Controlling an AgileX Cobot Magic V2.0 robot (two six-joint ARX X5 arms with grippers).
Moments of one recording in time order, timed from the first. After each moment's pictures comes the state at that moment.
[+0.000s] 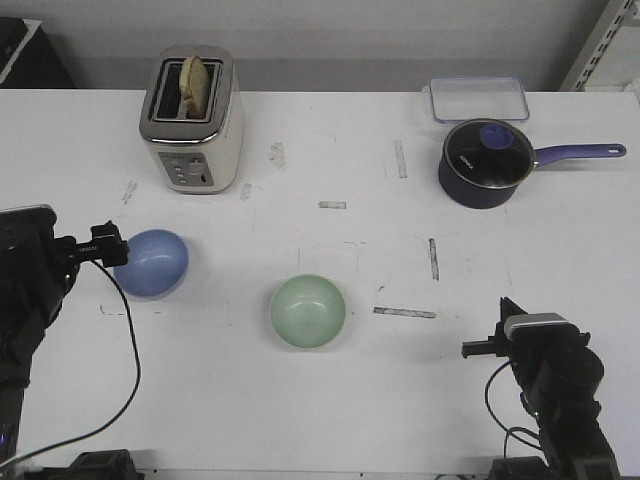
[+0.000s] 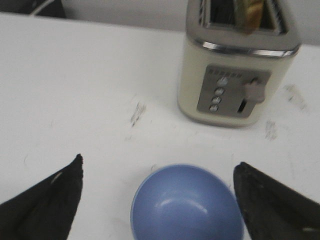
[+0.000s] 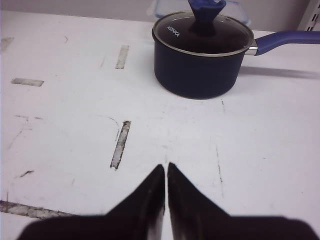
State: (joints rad) left arm 0.09 1.00 1.23 -0.64 -0.07 -0.07; right arm 0.06 0.48 0.52 -0.42 -0.01 -0.02
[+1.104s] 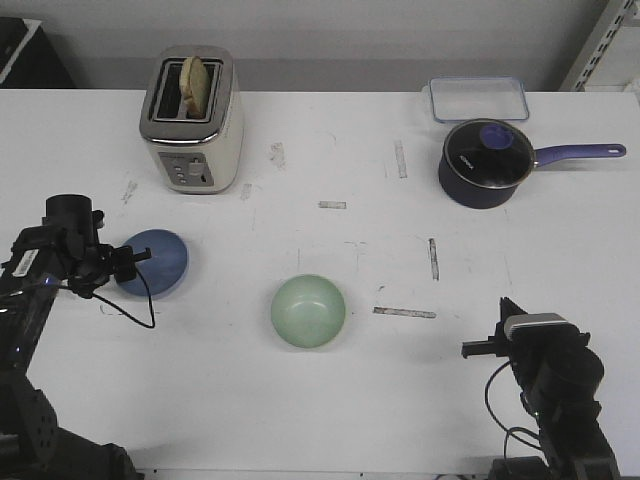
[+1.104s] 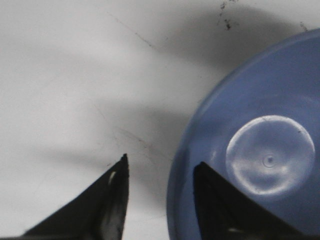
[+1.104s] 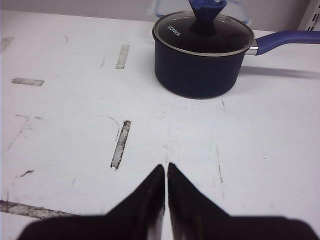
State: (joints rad) left arm 0.21 1.60 1.23 -0.76 0.02 -0.07; right arm 0.06 0.48 0.52 -0.42 -0.01 -0.02
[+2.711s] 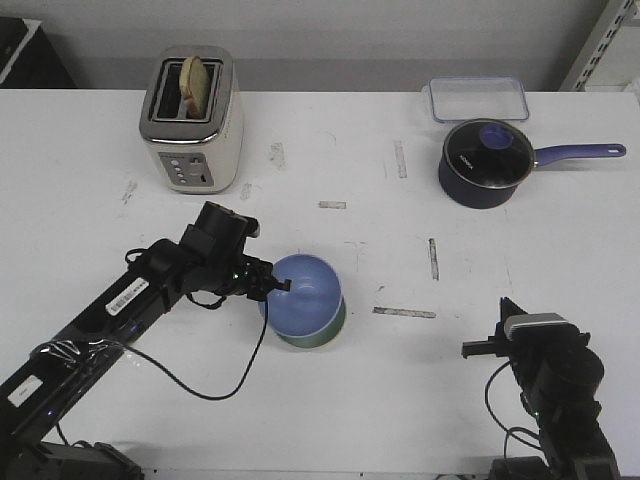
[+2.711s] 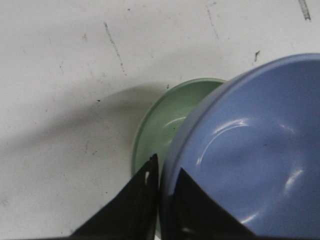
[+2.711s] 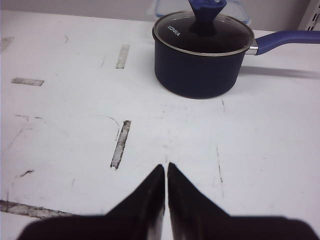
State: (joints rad) left arm -0.52 1.50 1.32 -0.72 0.26 -0.27; right arm 0.06 0.48 0.52 -0.42 -0.01 -0.02
